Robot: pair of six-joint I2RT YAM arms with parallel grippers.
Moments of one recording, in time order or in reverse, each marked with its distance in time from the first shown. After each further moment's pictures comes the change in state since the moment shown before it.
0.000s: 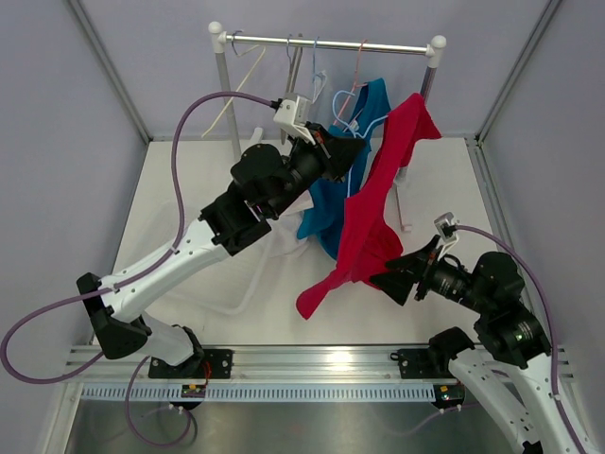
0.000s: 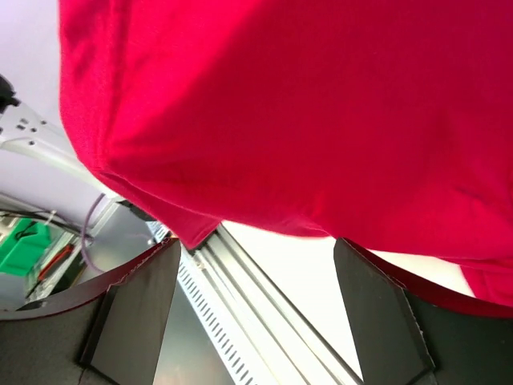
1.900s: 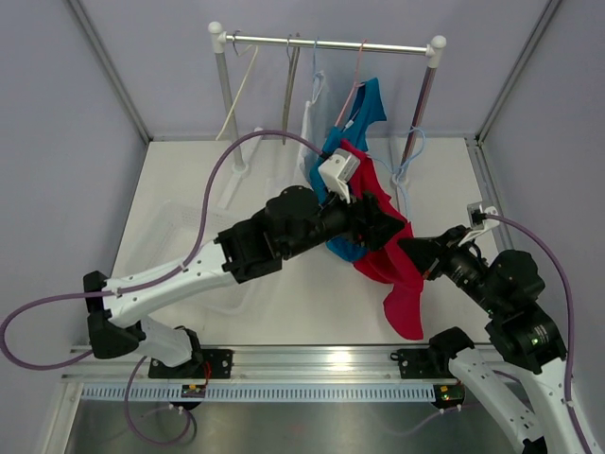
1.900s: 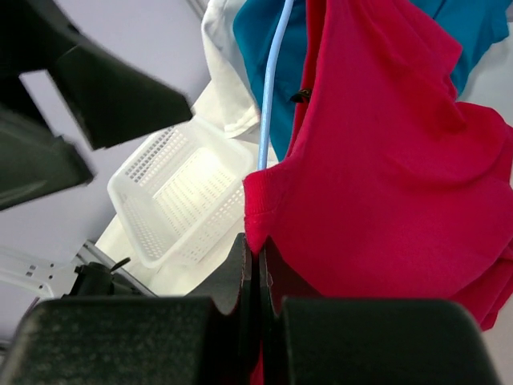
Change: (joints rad) left arm -0.210 -0.035 -0.106 -0.190 0.063 -0.054; right arm -0.003 0.040 0.130 -0.003 0.331 -0.020
